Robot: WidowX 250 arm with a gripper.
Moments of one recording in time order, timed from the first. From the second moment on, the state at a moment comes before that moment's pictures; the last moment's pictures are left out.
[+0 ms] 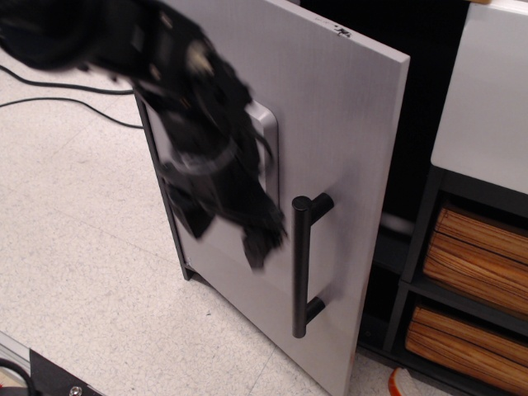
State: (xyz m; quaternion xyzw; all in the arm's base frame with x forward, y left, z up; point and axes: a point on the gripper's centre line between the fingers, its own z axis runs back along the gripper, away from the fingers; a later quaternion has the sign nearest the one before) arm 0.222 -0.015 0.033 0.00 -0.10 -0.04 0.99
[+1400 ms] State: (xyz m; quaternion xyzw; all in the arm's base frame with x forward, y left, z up) arm 0.291 -0.158 -0.024 -0.06 -0.09 -0.06 0.99
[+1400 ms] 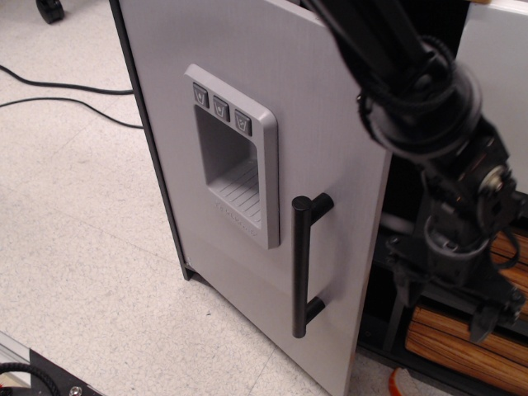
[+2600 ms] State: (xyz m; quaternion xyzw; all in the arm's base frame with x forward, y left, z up) arm 0.260 -0.072 0.047 -0.06 -0.10 -0.01 0.99
